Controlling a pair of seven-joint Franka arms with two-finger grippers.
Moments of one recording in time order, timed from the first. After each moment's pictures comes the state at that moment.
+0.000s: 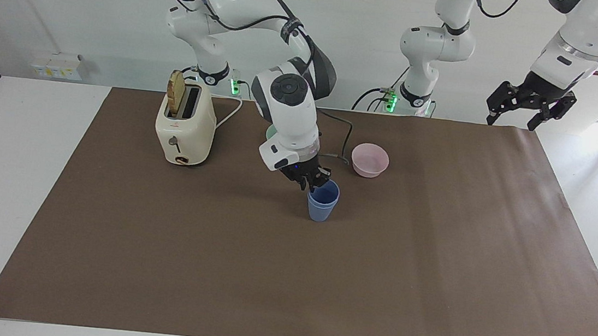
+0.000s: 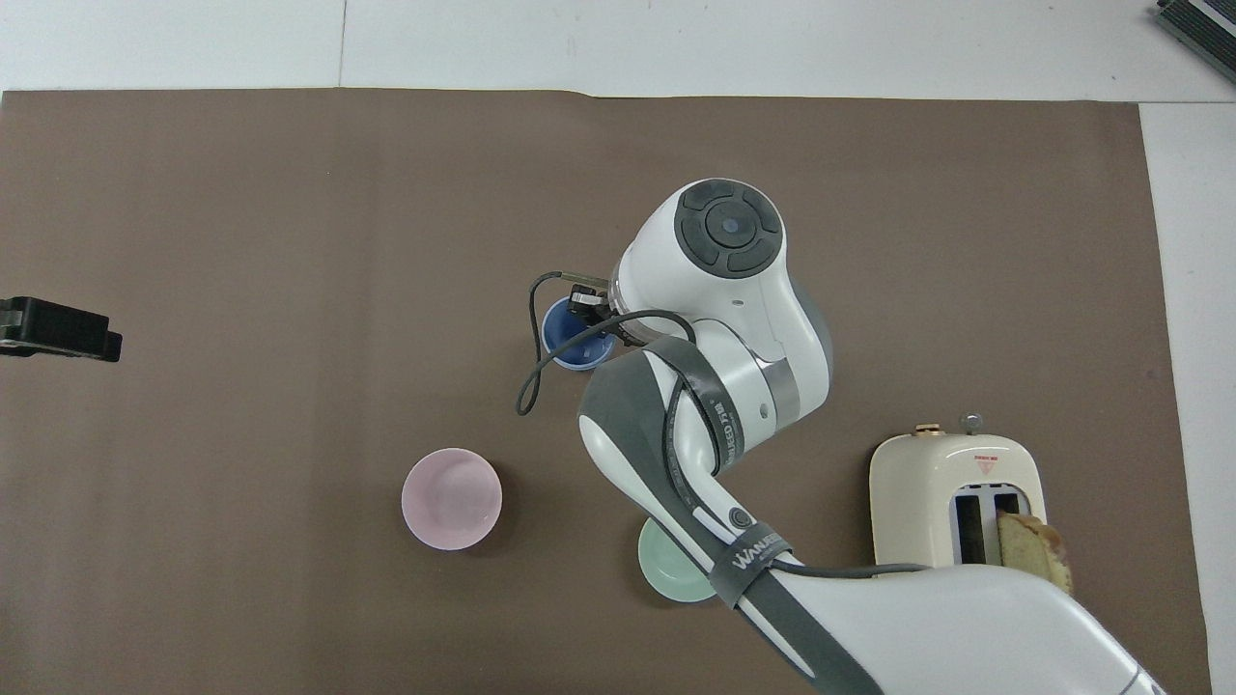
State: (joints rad) left arm -0.03 -0.06 -0.02 -1.55 -0.03 1.48 0.04; right arm 0.45 0.44 0.09 -1.53 0.14 2.05 0.76
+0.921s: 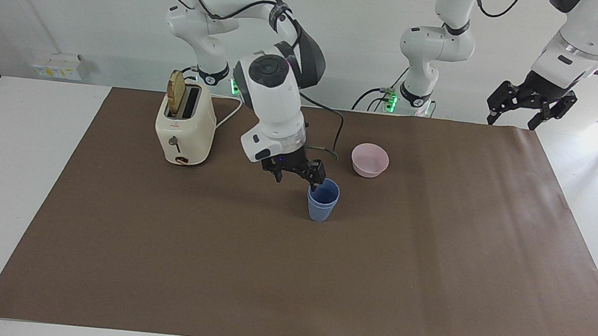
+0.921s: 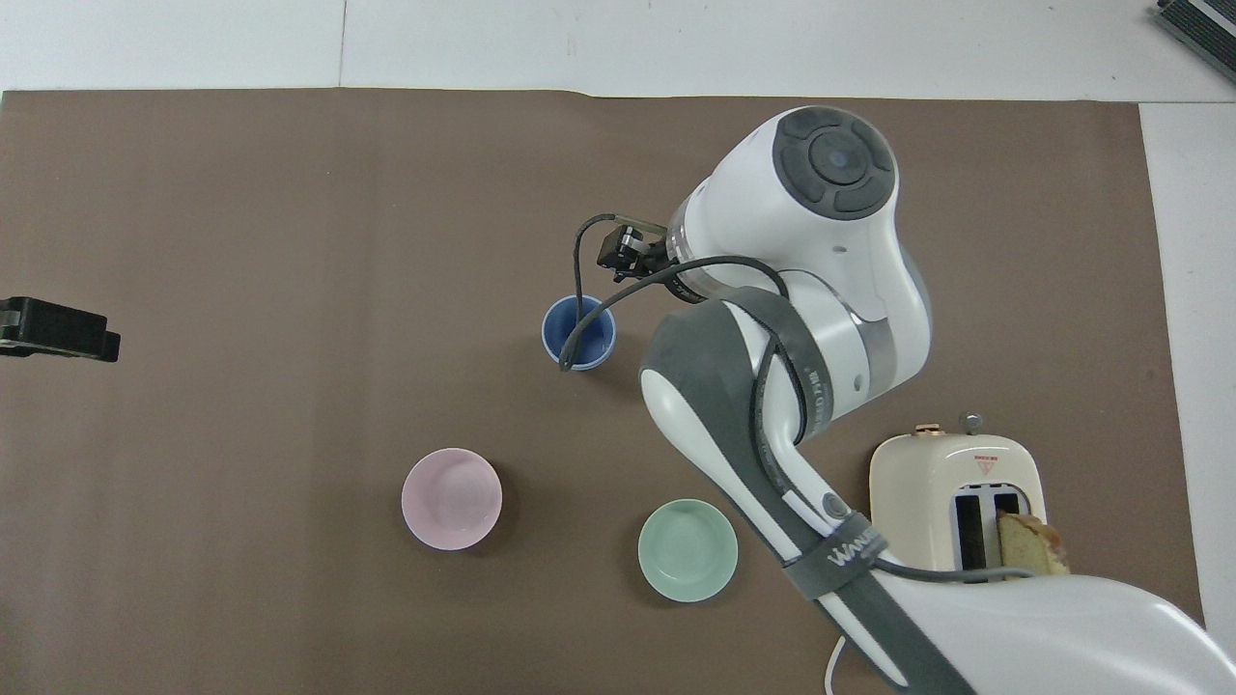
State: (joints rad) left arm -0.03 -0.07 -0.02 -1.55 -0.03 1.48 0.04; right arm 0.37 0.38 0.08 -1.43 0.13 1.94 0.75
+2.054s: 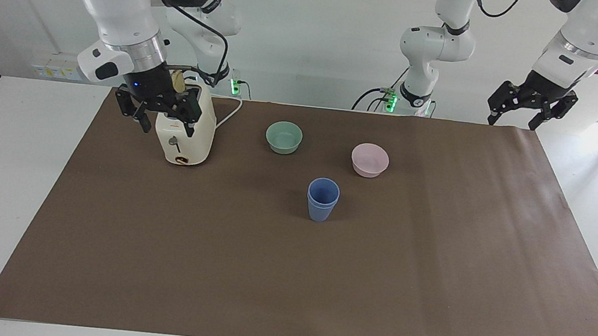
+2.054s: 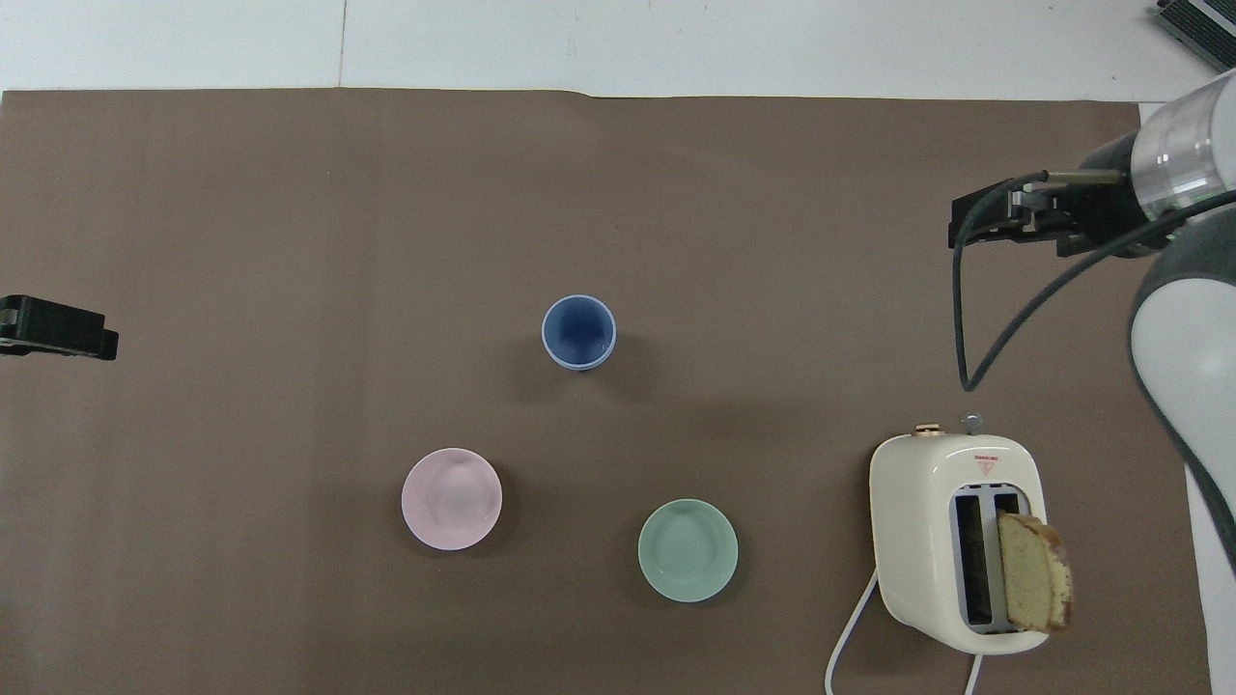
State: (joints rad) left arm -0.03 -0.07 -0.02 -1.55 -0.03 1.48 0.03; right arm 0.02 0.14 0.08 -1.39 0.03 1.63 0.16
